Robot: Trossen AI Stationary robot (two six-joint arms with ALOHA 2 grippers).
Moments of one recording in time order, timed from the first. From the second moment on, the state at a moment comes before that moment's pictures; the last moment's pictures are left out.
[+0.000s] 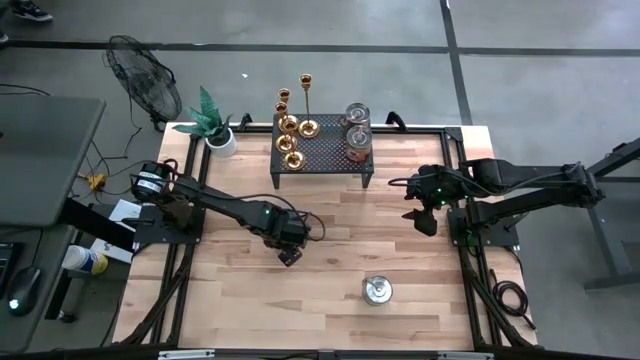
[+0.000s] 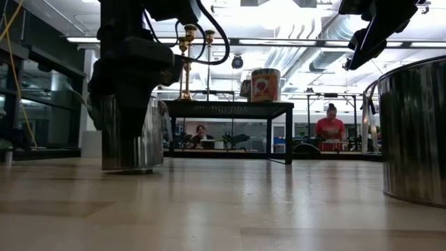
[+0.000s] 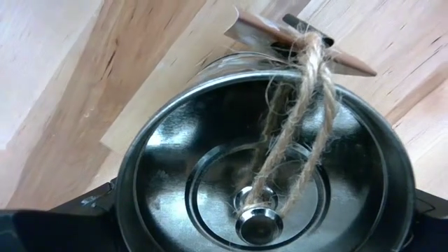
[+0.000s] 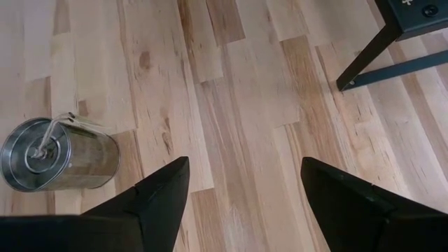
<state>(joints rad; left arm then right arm) -0.21 1.72 1.19 -0.88 -0.04 -0.94 -0.01 0.92 0.92 -0.94 0.00 0.26</state>
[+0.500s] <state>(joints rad) -0.21 1.72 1.21 -0.86 -0.02 -0.93 -0.01 0.92 0.92 -0.94 0.00 0.26</state>
